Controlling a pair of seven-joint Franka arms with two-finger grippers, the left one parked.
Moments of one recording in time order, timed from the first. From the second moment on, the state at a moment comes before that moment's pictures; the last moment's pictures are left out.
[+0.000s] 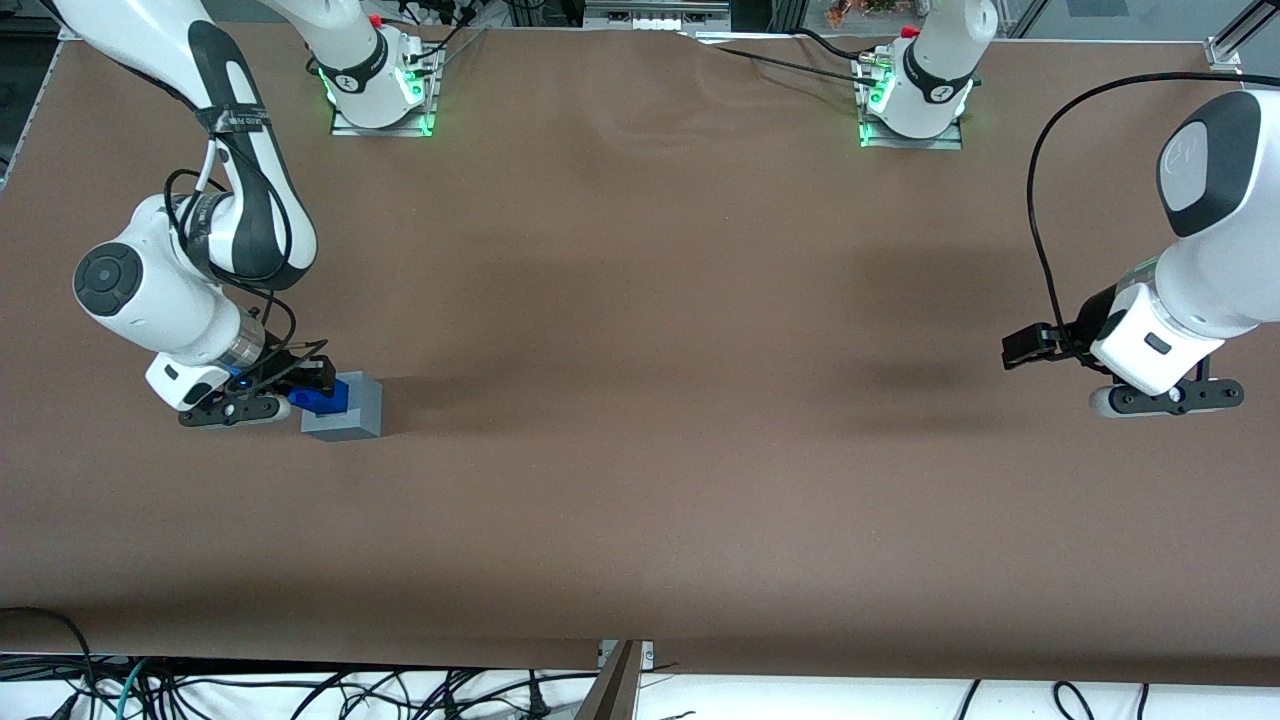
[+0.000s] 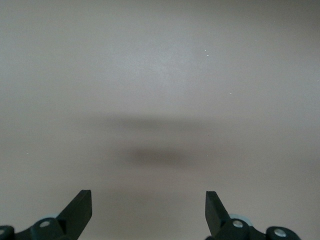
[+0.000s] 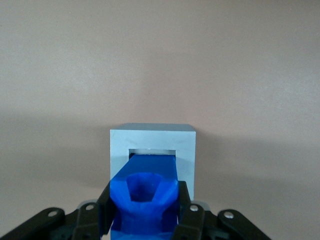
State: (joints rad) arm 0.29 0.37 -0.24 -1.94 0.19 2.35 -0.17
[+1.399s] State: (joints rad) arm 0.30 0.39 -0.24 -1.91 0.23 2.35 -0.15
